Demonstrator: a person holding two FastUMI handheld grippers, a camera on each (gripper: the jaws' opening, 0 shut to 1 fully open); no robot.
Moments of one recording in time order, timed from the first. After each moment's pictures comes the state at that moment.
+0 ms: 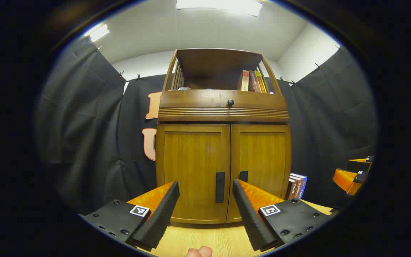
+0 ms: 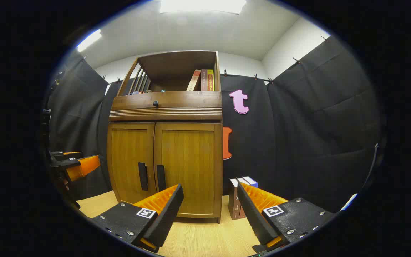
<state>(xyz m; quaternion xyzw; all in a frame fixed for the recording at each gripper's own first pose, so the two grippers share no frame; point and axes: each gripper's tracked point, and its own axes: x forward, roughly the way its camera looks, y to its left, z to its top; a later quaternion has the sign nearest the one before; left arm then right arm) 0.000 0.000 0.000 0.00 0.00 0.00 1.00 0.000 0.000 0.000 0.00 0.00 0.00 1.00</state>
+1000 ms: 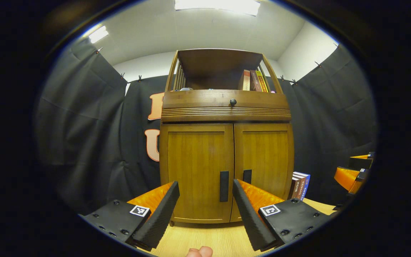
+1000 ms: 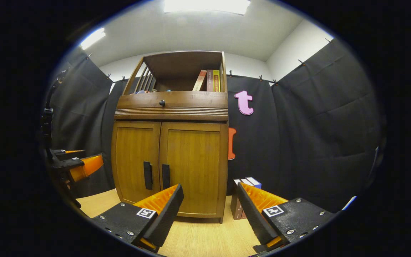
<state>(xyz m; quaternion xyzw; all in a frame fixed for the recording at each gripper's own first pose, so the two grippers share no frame) -0.003 0.009 -0.005 0.01 0.00 0.01 1.00 -0.003 0.015 0.001 -0.01 0.00 0.02 1.00</state>
